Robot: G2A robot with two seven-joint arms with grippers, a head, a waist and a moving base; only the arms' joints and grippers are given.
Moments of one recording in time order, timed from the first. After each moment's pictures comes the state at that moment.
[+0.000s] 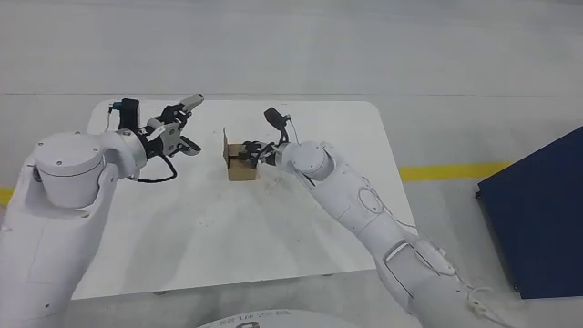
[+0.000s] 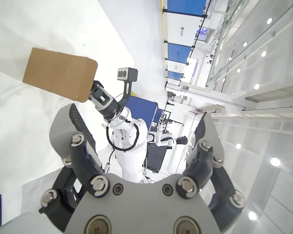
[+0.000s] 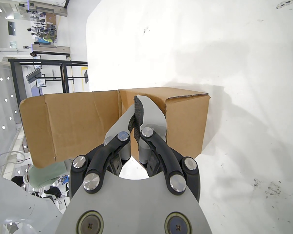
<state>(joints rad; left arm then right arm) 1.25 -1.28 -1.30 -1.83 -0.24 0.83 -0.59 -1.05 -1.26 0.90 -1.14 -0.04 0.12 0.57</state>
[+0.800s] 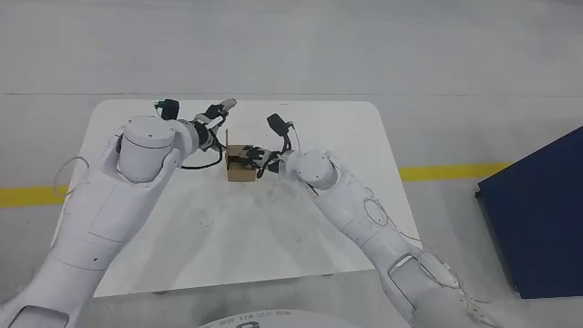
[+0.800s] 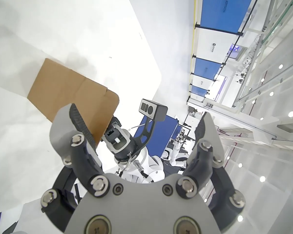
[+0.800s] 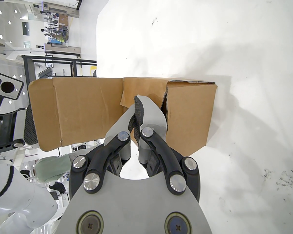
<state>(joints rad) 1.03 -1.36 -1.01 -1.51 -0.31 0.84 -0.30 -1.14 -1.25 0.95 -1.21 -0.06 0.08 0.57</state>
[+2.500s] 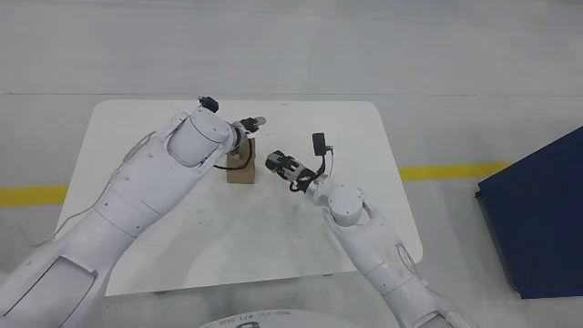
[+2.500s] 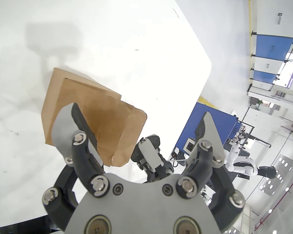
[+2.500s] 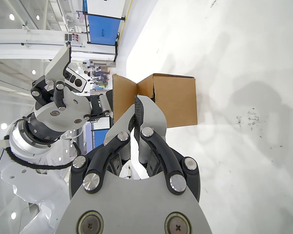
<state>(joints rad) 0.78 -1.45 -0.69 -1.20 -0.16 0.86 -0.40 -1.53 -1.20 1.24 -1.53 0.09 0.04 0.38</state>
